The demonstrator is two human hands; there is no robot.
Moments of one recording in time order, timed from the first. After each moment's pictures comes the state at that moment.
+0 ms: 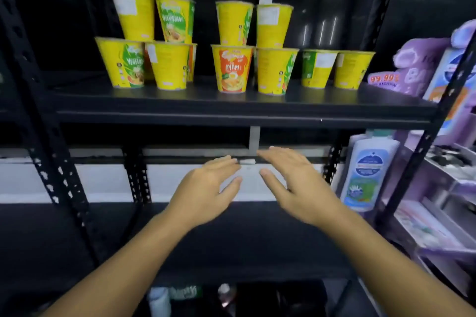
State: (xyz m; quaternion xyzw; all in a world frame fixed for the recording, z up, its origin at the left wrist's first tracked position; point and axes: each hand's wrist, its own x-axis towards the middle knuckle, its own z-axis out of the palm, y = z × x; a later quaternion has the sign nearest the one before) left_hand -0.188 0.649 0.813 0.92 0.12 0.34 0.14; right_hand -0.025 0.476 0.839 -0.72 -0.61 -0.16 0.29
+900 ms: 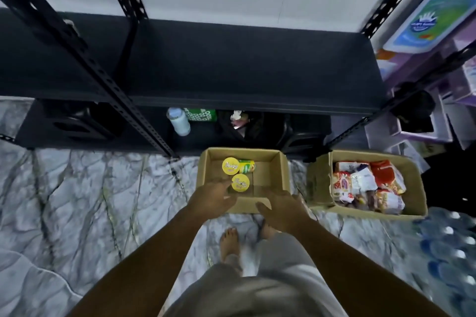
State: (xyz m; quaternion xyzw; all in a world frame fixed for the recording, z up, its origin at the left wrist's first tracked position) left_hand -0.303 0.525 0.449 0.84 0.34 -0.21 0.36; right_hand -0.147 0.363 0.445 -0.83 -0.43 0.35 -0.02
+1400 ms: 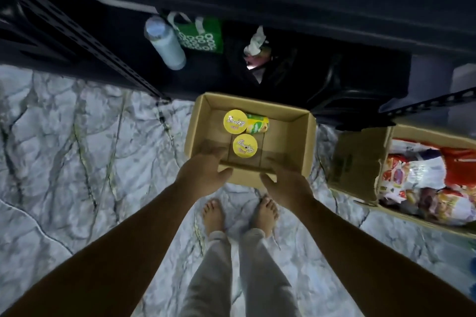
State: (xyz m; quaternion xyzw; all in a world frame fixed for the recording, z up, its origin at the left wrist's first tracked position) left_hand -0.256 0.554 0.205 0.81 0.42 -0.23 0.35; right_hand -0.075 0.405 0.182 -0.81 -0.39 0.44 0.02
